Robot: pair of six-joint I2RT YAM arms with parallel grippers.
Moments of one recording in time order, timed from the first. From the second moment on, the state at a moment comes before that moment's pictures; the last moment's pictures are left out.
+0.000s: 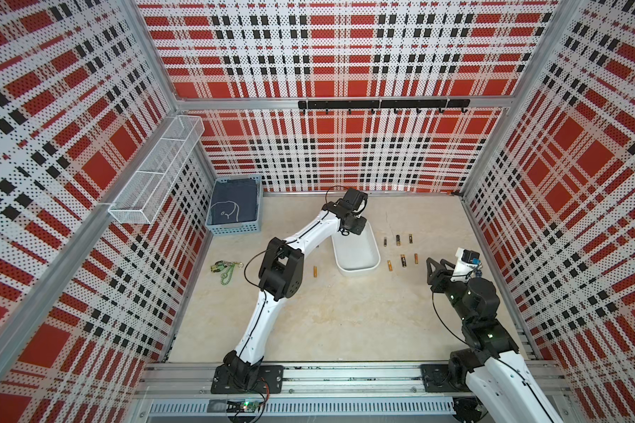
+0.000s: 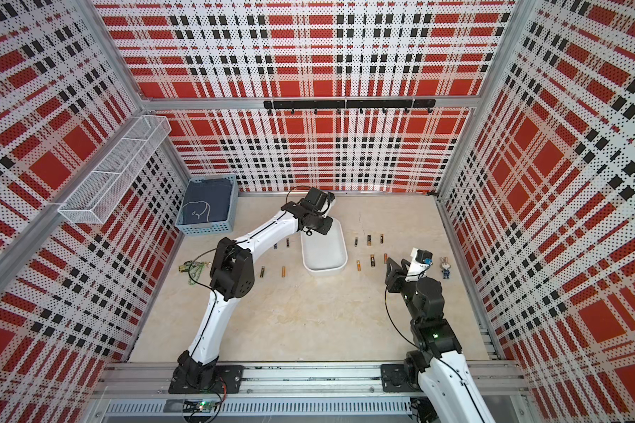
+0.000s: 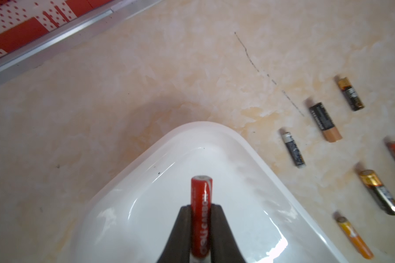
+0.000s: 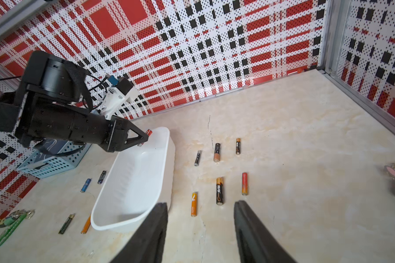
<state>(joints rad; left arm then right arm) -0.61 2.32 2.12 -0.68 -0.01 -0.08 0.19 0.51 0.36 -0.05 0.02 0.35</state>
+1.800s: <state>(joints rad) -0.47 1.76 0.97 -0.34 -0.16 -0.54 0.53 1.10 0.66 0.13 0.25 0.19</state>
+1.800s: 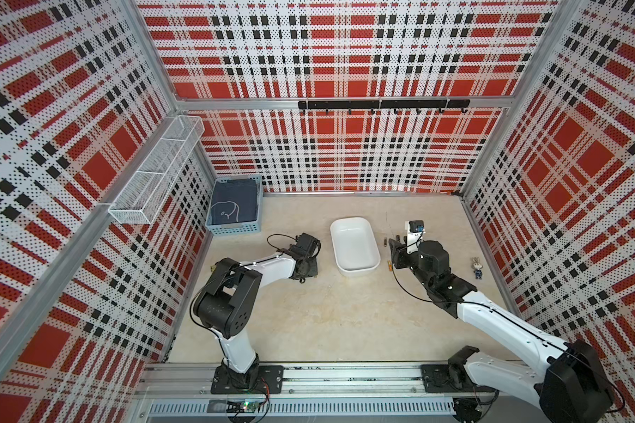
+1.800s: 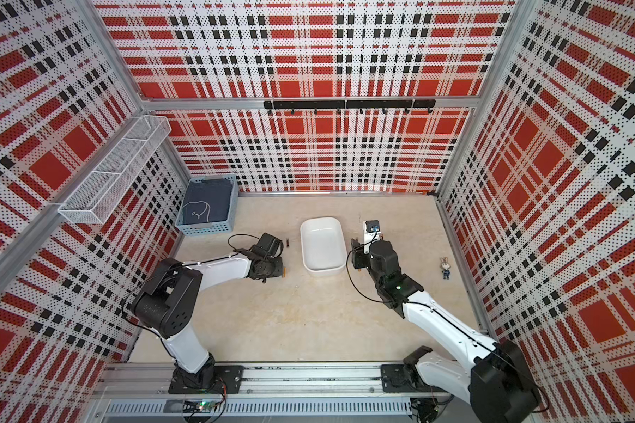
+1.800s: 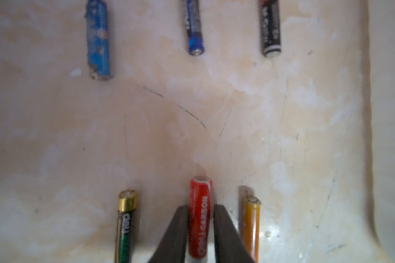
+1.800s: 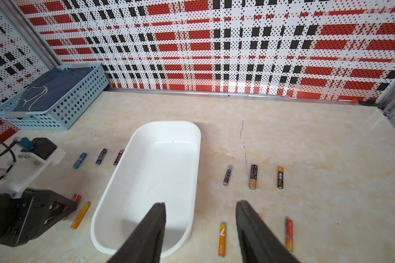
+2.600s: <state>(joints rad) -0.47 1.46 1.22 -0.50 -0.32 -0.52 0.53 1.09 0.66 0.19 0.49 0.09</state>
